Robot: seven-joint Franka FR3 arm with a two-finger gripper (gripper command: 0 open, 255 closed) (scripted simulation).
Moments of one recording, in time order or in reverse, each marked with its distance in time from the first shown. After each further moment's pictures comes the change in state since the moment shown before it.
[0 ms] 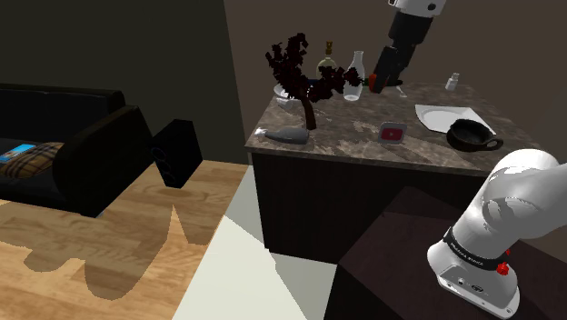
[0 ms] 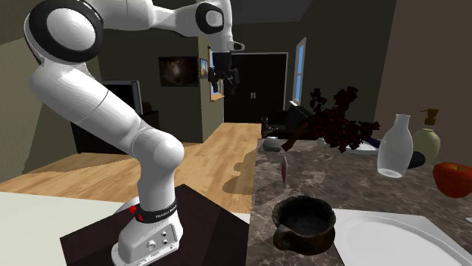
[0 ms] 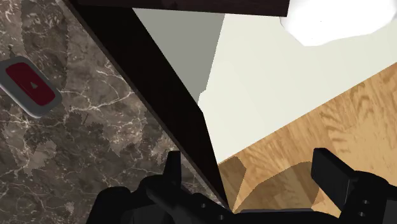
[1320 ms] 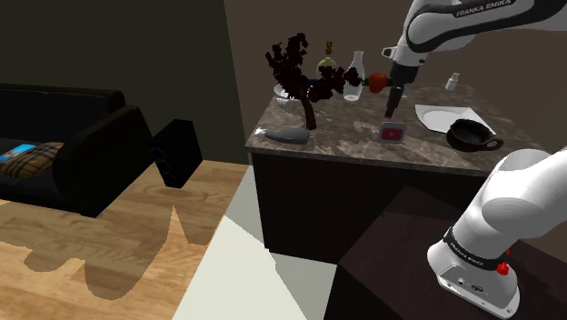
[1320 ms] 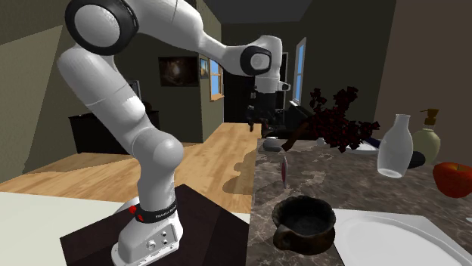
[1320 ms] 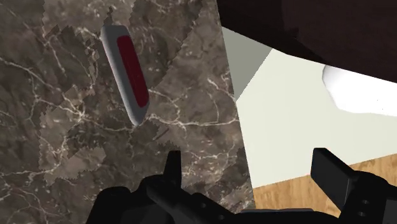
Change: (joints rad) arm -0.006 0.244 -0.390 -0.143 -0.189 0.306 -0.641
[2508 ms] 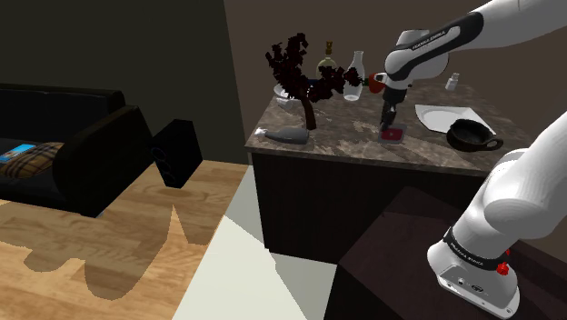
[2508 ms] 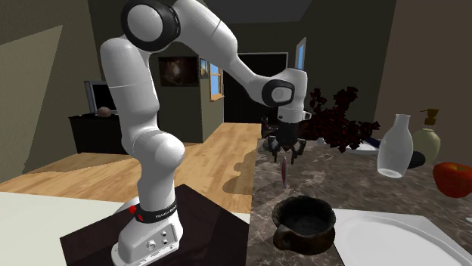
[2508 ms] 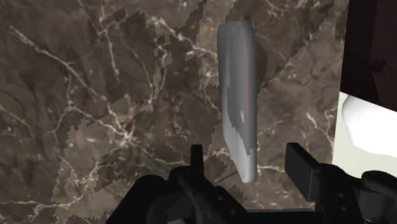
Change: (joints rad) arm 0.040 0.341 -0.196 0.044 0.064 0.252 -0.360
